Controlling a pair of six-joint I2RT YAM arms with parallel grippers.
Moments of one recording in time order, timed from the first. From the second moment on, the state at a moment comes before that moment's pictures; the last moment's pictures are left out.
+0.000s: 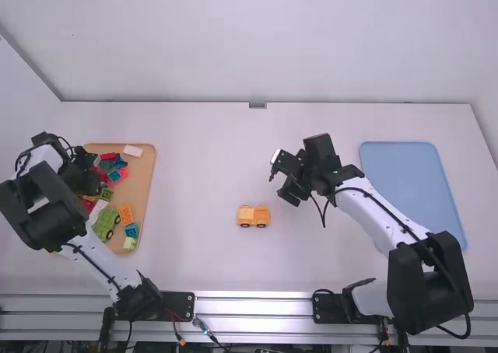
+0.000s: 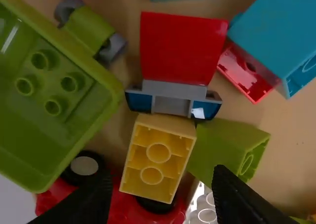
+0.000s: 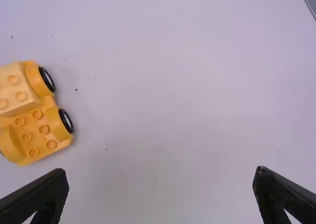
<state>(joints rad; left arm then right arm) 0.72 2.04 1.45 -0.84 0.00 0.76 0.36 1.47 0.90 -0.42 -0.28 -0.76</state>
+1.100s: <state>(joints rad) 0.79 2.04 1.32 -0.67 0.15 0.87 0.36 1.47 0.90 -0.42 -0.28 -0.76</state>
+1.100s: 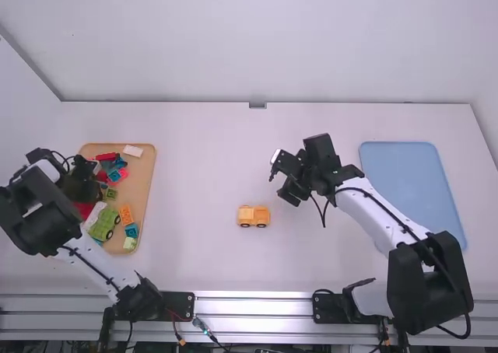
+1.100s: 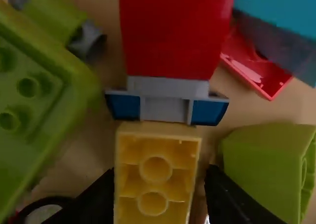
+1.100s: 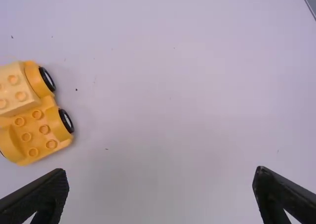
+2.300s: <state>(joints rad) 0.64 1.84 1.45 -0.87 0.33 0.77 0.32 1.53 0.91 0.02 -0.52 -0.63</state>
